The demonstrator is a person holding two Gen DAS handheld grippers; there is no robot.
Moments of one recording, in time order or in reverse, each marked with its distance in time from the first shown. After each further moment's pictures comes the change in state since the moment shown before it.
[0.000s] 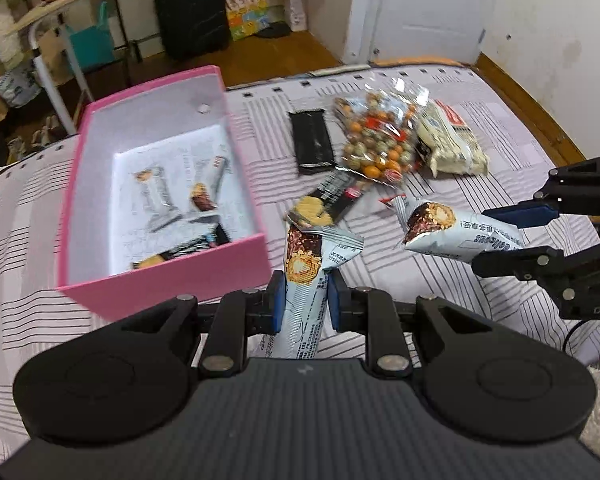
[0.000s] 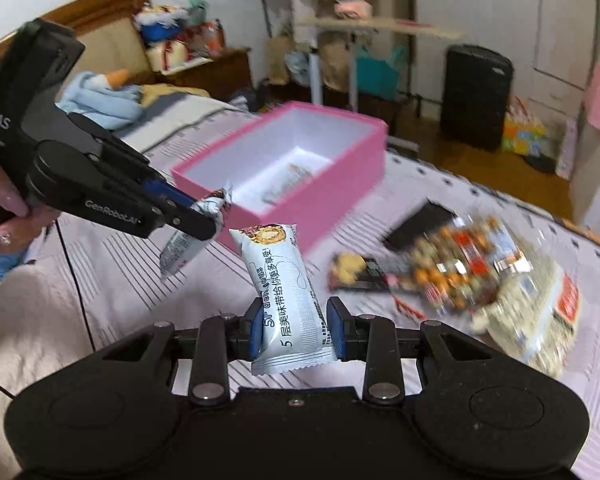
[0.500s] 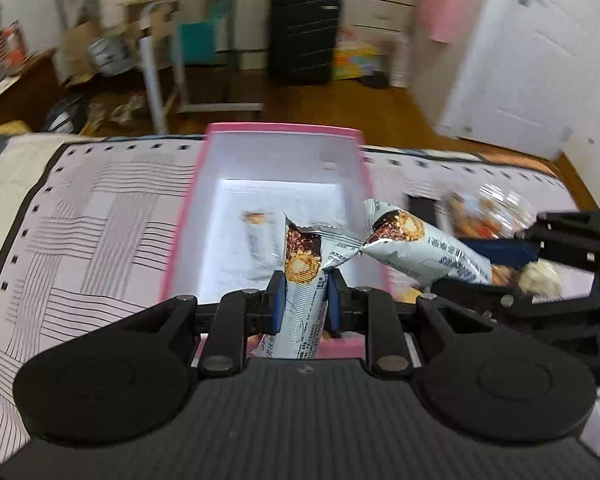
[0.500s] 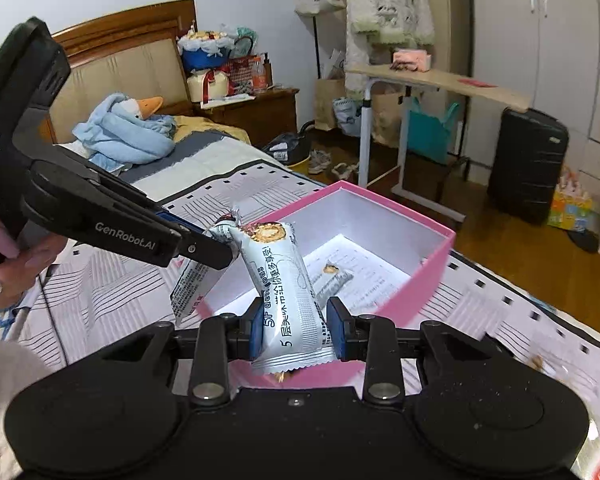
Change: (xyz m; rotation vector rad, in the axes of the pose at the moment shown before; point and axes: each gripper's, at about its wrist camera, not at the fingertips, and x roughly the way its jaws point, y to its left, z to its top) left arm 0.001 0.102 0.041 -0.298 -0.121 0.164; right arm 0.100 0.008 0.108 -0.124 -0.108 0.094
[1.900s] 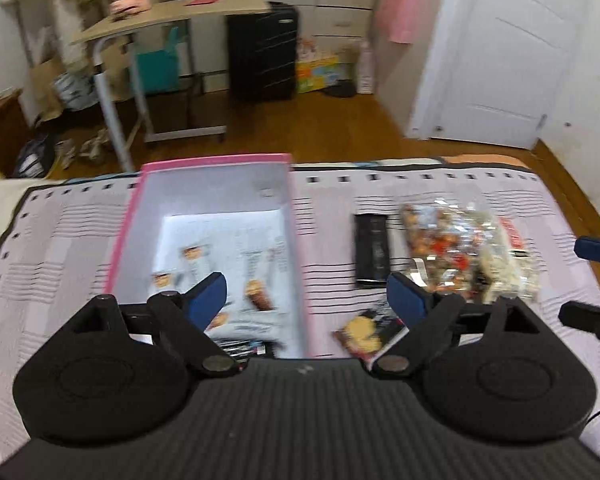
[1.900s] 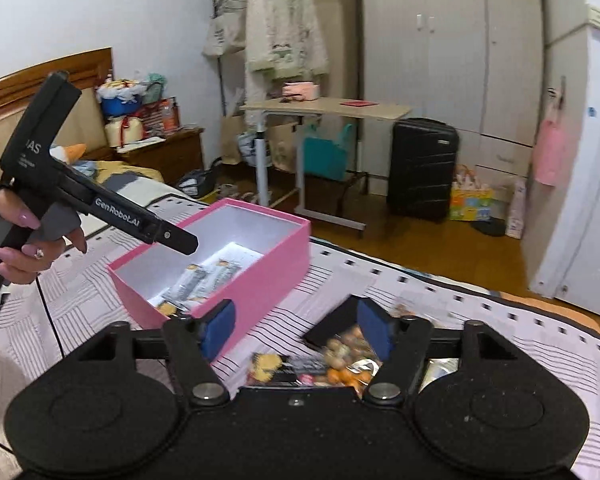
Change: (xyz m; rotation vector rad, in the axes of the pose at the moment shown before) left arm 0.010 -0.088 0.017 0.125 -0.040 -0.070; right arm -0.154 -0.037 -0.074 0.131 -0.123 -0.265
